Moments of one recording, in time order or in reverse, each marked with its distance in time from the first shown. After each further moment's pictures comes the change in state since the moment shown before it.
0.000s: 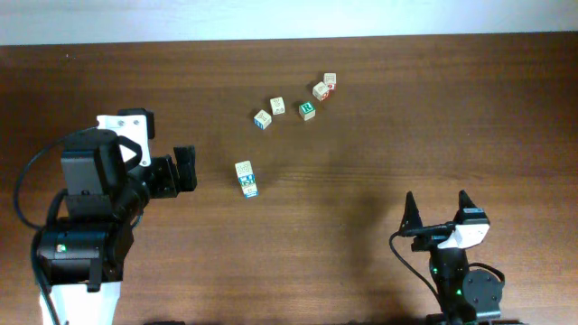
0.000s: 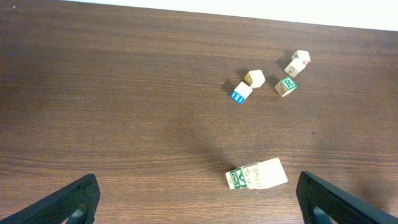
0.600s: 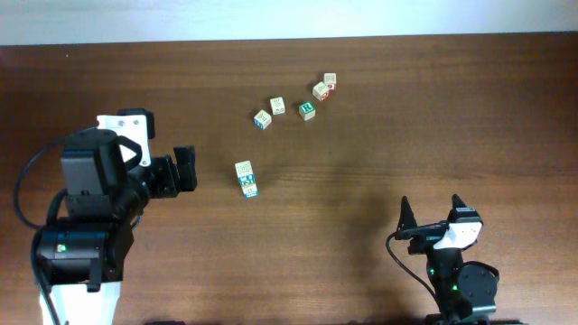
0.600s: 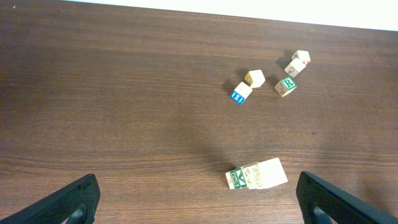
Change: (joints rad) left arm 0.000 0.000 0.000 0.000 0.000 0.000; right arm 0.000 -0.001 -0.016 -0.061 -0.014 0.000
